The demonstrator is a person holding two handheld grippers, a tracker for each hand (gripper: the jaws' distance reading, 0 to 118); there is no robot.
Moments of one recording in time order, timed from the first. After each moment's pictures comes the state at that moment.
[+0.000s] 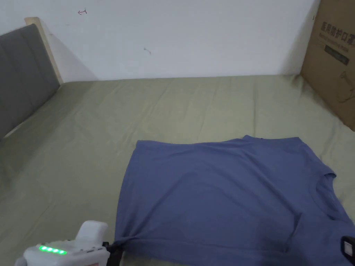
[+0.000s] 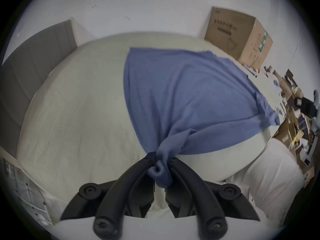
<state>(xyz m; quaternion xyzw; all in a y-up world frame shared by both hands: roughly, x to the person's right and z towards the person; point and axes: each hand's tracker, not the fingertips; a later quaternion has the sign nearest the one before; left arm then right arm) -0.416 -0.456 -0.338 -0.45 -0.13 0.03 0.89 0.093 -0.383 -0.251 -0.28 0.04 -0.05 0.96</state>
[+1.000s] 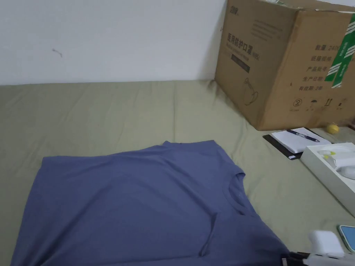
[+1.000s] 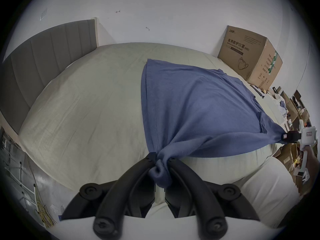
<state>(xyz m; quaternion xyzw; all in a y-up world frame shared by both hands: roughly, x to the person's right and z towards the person) -0.401 -0.436 -0.314 -0.42 -0.05 0.05 0.91 0.193 -0.444 -0.280 -0.45 -0.02 -0.12 0.88</state>
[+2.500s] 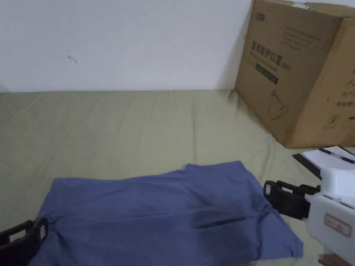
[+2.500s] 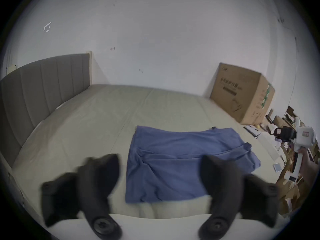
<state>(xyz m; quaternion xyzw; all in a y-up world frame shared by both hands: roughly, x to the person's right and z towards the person) -0.387 -0.353 -0.405 -0.24 -0.09 0.09 0.96 0.118 -0.343 -0.396 -0.21 -0.02 -0.08 0.97</state>
